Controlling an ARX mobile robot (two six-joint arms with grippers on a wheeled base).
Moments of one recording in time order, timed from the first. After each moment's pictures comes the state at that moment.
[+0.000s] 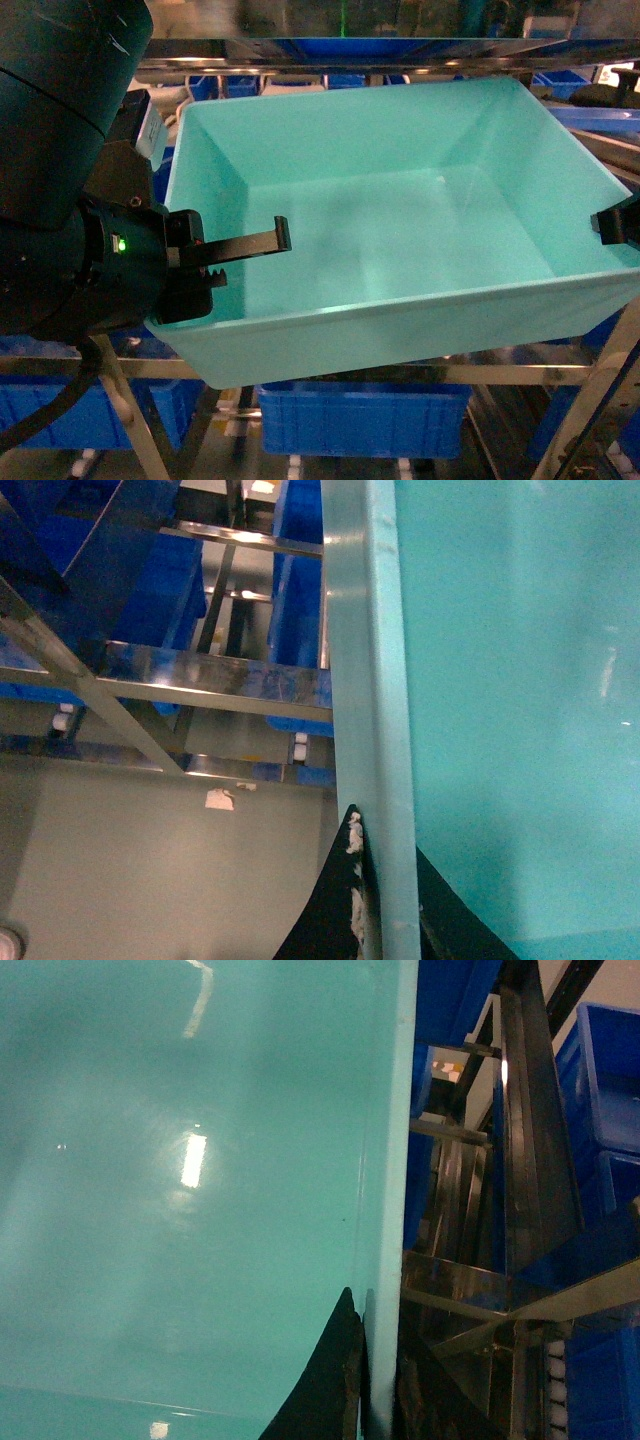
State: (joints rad) left arm -0.45 1.59 0.78 0.05 -0.30 -0.50; right arm 0.08 1.59 0.81 0.19 -0.16 -0.09
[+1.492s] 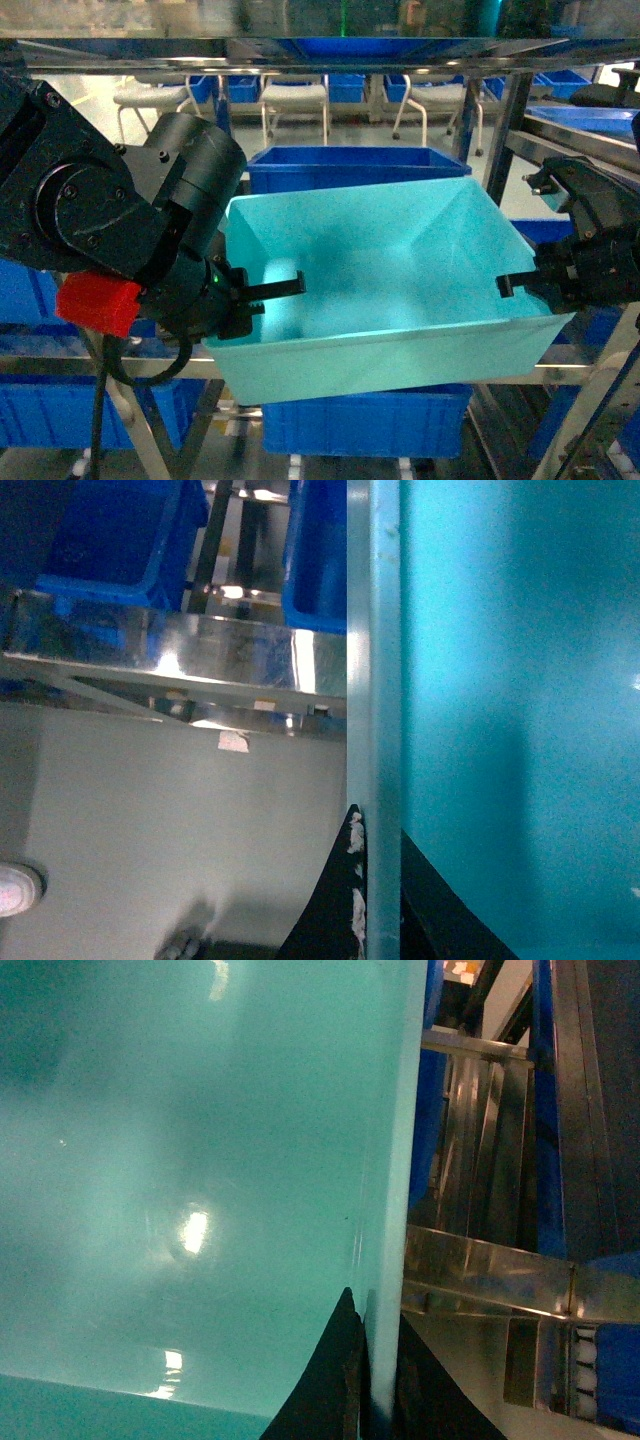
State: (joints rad) left arm -0.34 2.10 1.12 0.00 -0.19 -0.45; right arm 0.10 2.04 1.06 0.20 -0.12 -0.07
